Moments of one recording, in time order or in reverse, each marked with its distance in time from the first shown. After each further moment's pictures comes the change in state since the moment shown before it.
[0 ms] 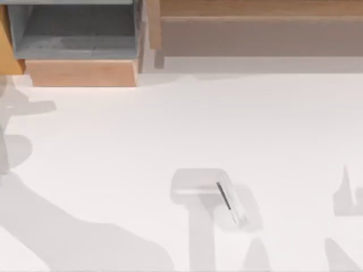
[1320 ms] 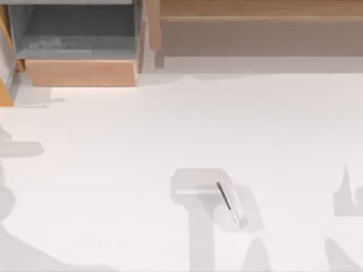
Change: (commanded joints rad) left arm 0.115 -0.153 -0.379 0.185 0.099 -0.014; right arm 0.000 0.000 0.000 0.000 0.000 0.000
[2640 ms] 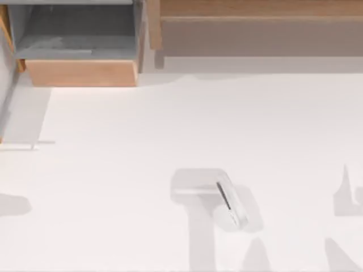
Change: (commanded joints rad) left arm 0.174 -0.145 -0.349 0.205 0.184 0.025; right arm 0.000 0.000 0.000 0.000 0.000 0.000
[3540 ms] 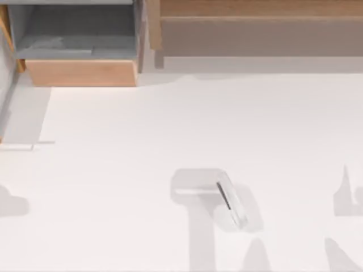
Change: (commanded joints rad) left arm 0.000 0.000 0.000 0.000 0.000 0.000; right arm 0.000 0.000 0.000 0.000 0.000 0.000
